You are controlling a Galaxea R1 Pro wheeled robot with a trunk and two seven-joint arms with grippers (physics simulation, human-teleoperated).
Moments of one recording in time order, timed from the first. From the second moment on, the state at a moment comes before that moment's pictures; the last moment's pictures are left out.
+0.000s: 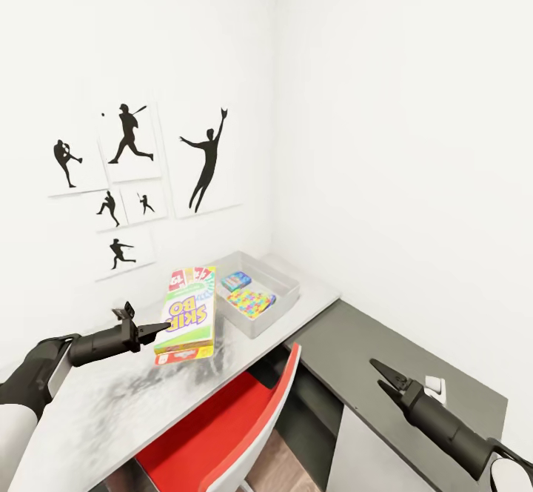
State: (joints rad) left arm -0.71 0.35 0.19 -0.66 0.18 0.87 -1.53; right arm -0.05 0.00 -0.48 -1.56 -0.78 0.91 0.57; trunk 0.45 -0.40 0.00
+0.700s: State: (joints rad) left arm -0.71 0.35 0.19 -0.66 0.18 0.87 -1.53; right arm -0.05 0.00 -0.48 -1.56 -0.78 0.91 0.57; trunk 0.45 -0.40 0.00
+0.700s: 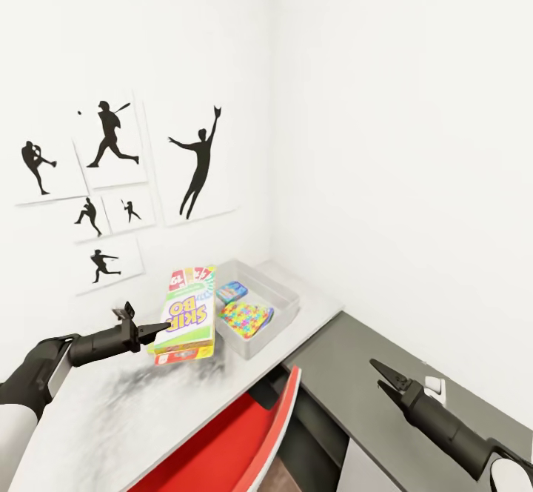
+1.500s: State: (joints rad) left arm -0.71 0.35 0.19 -0.66 0.18 0.87 -1.53; right arm -0.05 0.00 -0.48 -1.56 -0.78 0.91 0.57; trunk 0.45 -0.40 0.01
